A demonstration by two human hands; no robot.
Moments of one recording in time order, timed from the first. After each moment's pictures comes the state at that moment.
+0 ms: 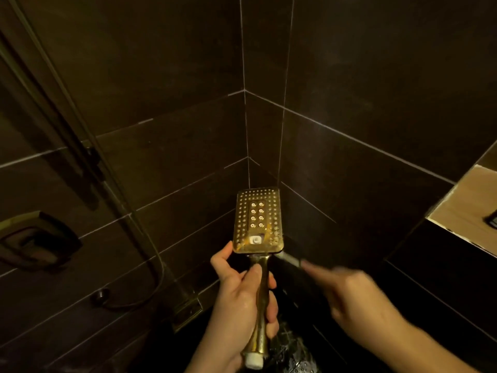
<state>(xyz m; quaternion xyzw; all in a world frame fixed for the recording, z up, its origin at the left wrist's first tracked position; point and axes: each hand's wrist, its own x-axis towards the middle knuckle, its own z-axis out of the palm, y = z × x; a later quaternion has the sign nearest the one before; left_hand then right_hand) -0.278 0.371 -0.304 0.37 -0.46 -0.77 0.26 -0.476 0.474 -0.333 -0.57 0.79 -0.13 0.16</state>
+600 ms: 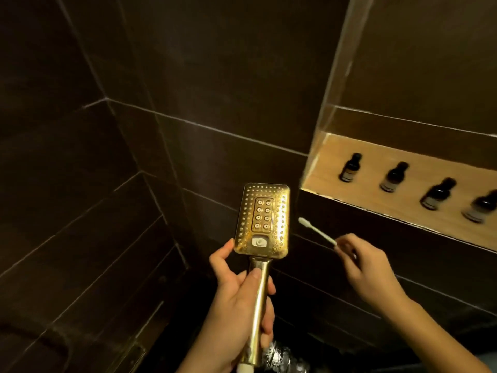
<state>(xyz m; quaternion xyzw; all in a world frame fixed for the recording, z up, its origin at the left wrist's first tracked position) -0.378 0.429 -0.314 0.20 -0.56 -0.80 0.11 -0.571 0.621 -0.362 -0.30 0.89 -0.33 0.03</state>
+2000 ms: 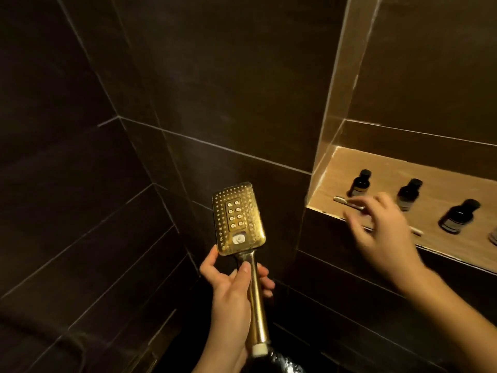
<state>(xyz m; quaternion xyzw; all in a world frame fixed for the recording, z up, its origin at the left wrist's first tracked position) -0.431 0.435 -0.313 0.31 -0.49 -0.77 0.25 -0.634 0.596 -0.298 -0.31 0.89 -0.31 -0.10</state>
